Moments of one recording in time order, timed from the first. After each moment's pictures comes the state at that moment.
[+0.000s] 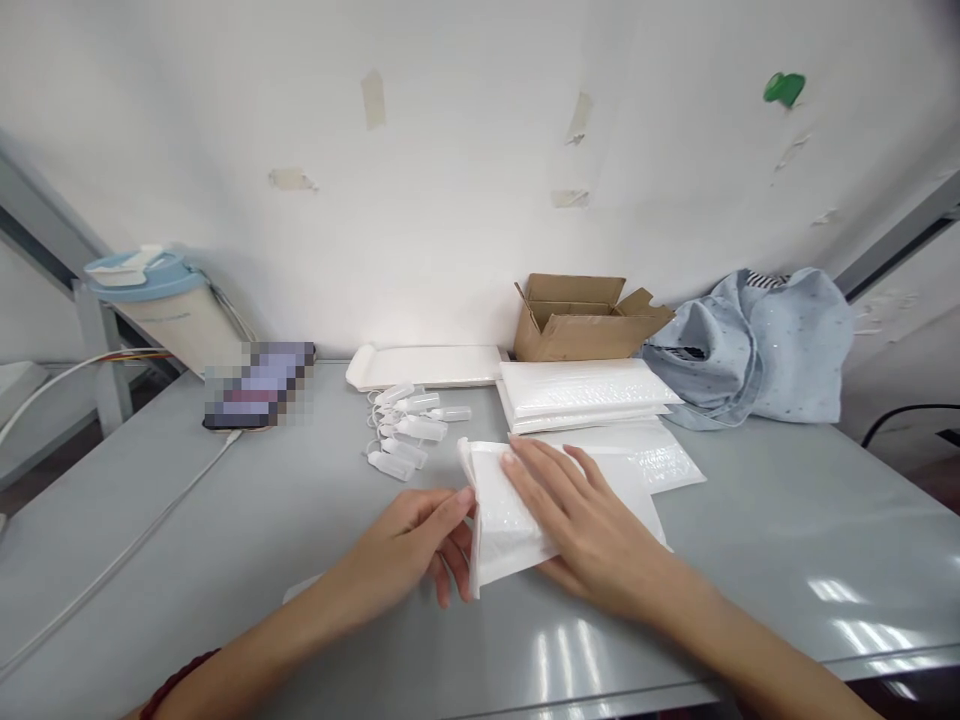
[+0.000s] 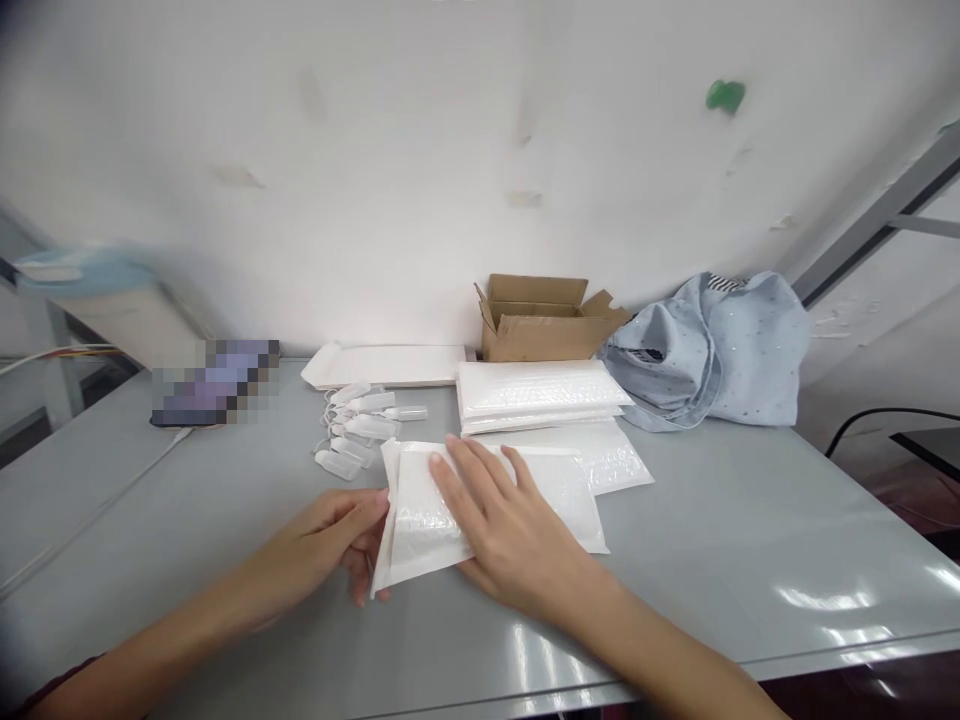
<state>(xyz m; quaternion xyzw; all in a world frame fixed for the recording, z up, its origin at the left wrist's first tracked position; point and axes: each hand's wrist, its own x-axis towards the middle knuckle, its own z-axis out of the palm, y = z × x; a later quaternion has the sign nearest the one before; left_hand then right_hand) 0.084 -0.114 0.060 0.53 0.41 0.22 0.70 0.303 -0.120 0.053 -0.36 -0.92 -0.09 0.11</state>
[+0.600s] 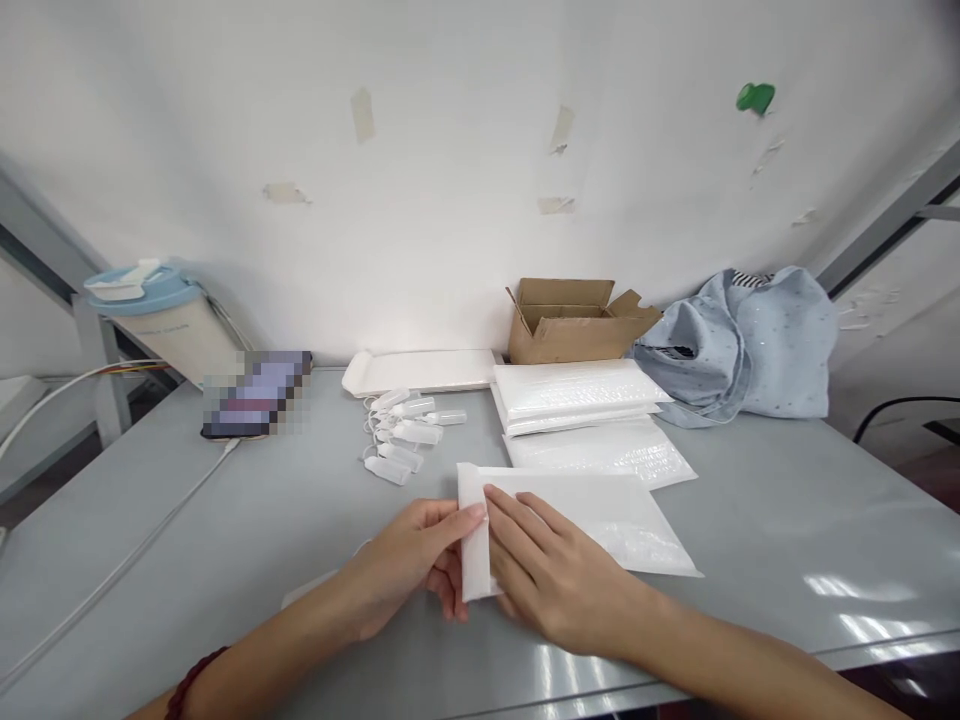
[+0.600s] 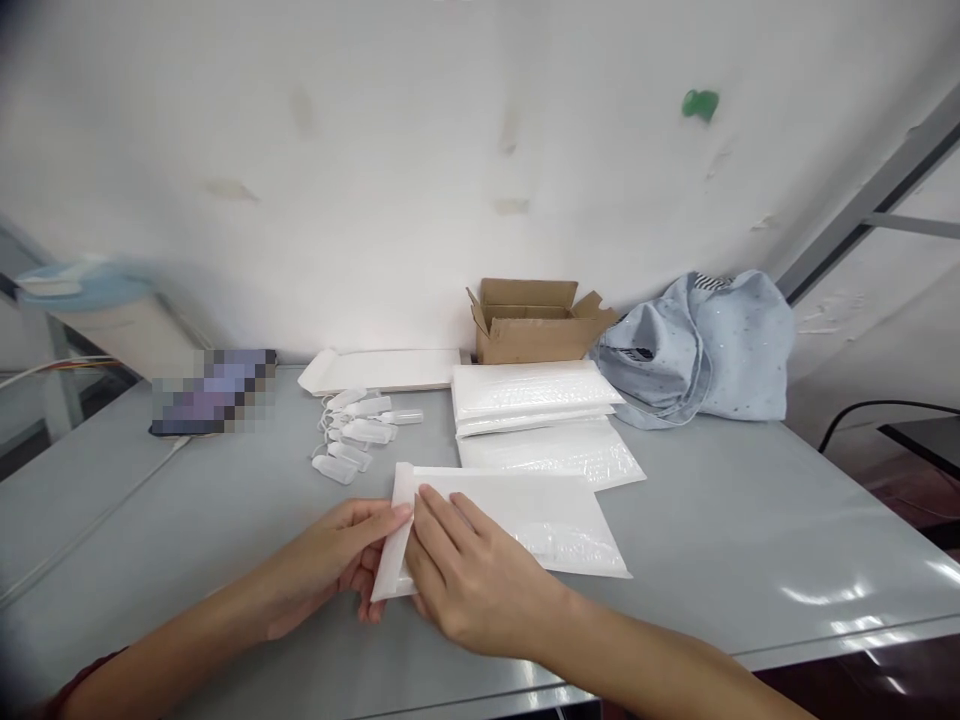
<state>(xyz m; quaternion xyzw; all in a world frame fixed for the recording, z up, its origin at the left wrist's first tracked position) 0.094 -0.114 0.044 0.44 0.43 0.20 0.76 0.283 -0.131 0.032 -0.22 -0.93 -0.21 0.21</state>
